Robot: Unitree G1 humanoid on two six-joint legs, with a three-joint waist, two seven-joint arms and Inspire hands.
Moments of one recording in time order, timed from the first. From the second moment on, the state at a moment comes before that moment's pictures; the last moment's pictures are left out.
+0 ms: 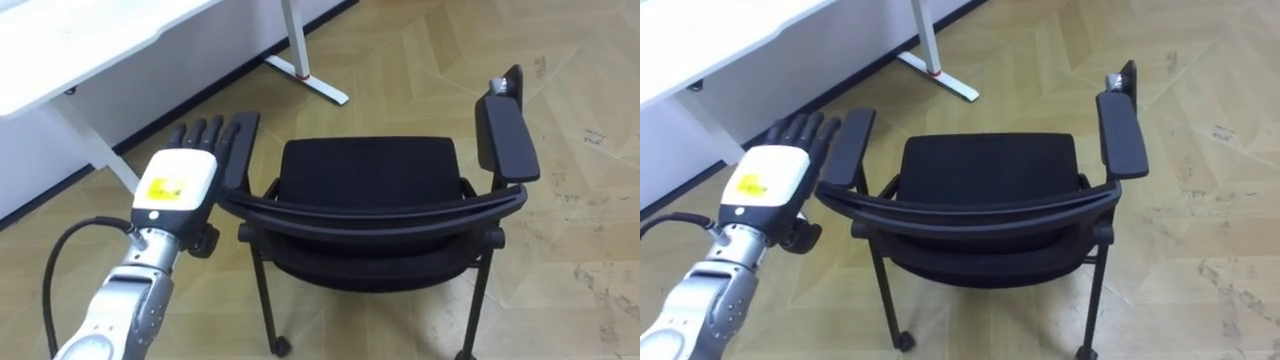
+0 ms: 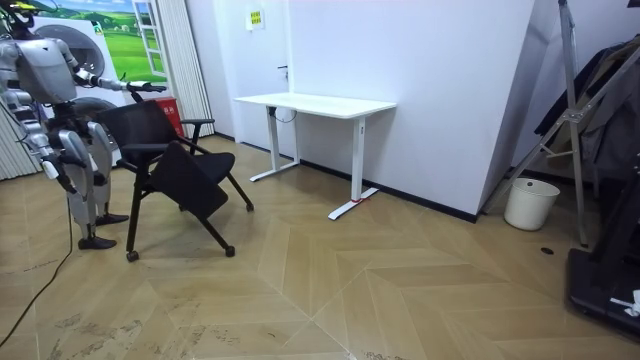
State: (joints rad) left arm 0.04 0.43 -0.24 0.04 1.06 0.06 0.11; right arm 0.04 -0.27 -0.13 1.29 0.42 -0.02 0.02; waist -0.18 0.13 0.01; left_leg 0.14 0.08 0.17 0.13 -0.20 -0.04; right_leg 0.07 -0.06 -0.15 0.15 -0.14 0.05
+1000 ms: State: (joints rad) left arm 0.04 0.43 -0.35 0.00 1.05 0.05 0.08; right arm 0.03 -0.26 -0.10 1.30 0.46 -0.03 0.00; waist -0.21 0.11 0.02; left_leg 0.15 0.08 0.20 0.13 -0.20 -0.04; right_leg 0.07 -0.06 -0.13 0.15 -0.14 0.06
